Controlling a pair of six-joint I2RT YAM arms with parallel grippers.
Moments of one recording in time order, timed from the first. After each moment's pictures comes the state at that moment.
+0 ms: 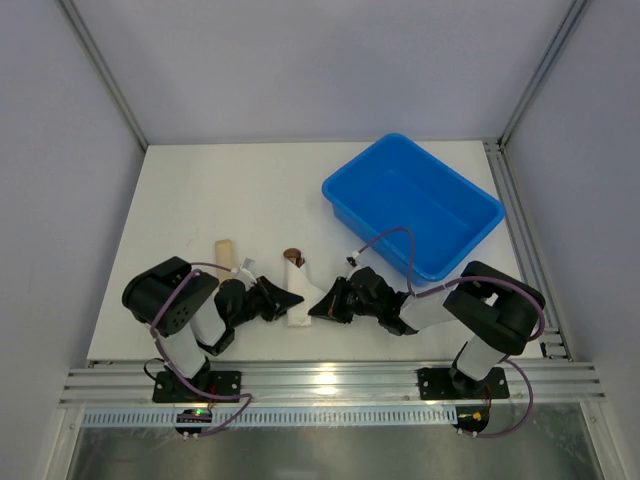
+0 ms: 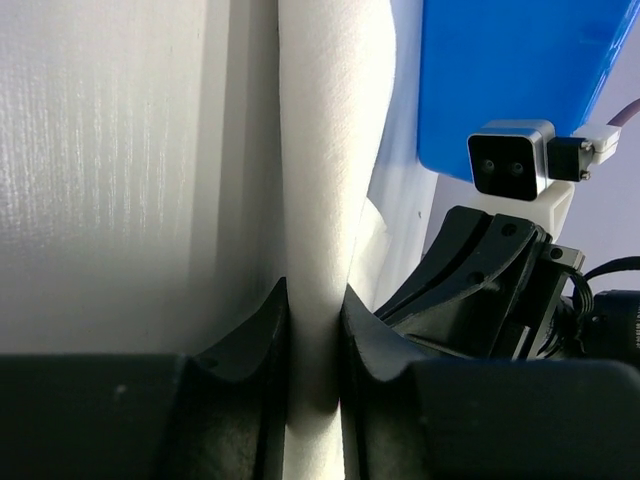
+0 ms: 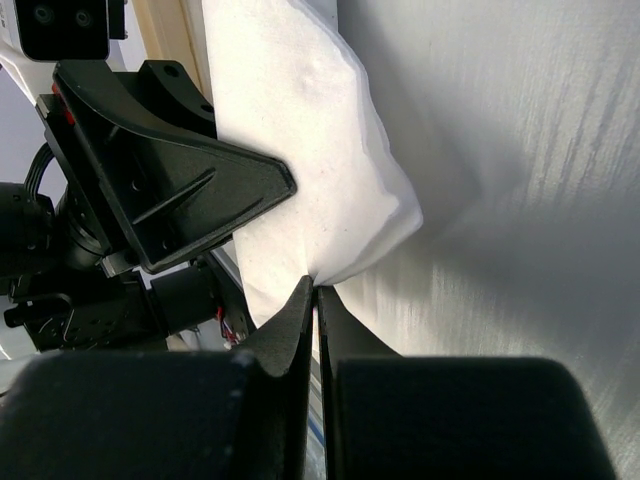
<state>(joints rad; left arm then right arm) -0.52 1.75 0.05 1.30 0.35 -1.28 0.92 1.64 0.44 0.66 -0.20 1.26</state>
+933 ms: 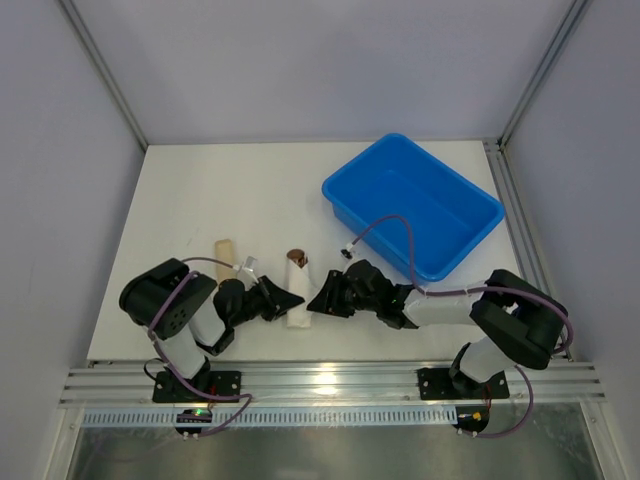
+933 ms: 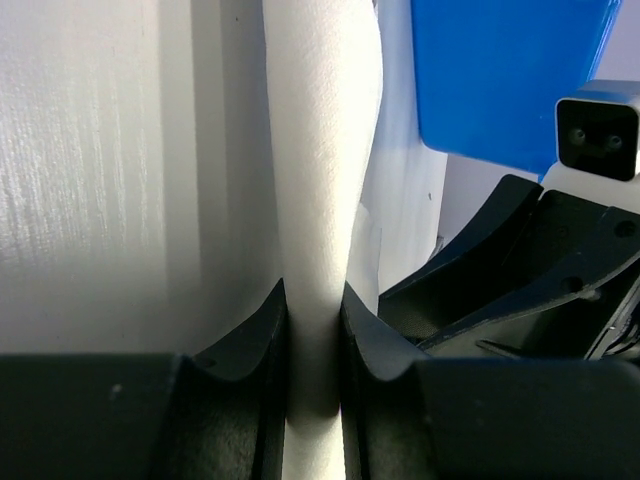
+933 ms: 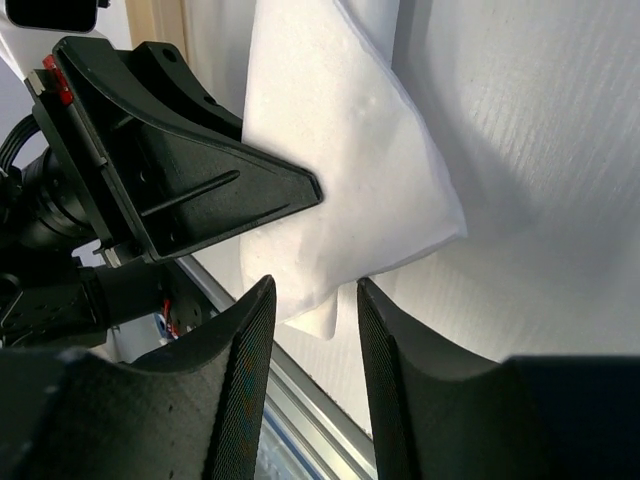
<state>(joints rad) -0.52 1.73 0.05 1.30 0.38 -1.20 0.93 1.52 0.53 0.40 -0.15 1.06</state>
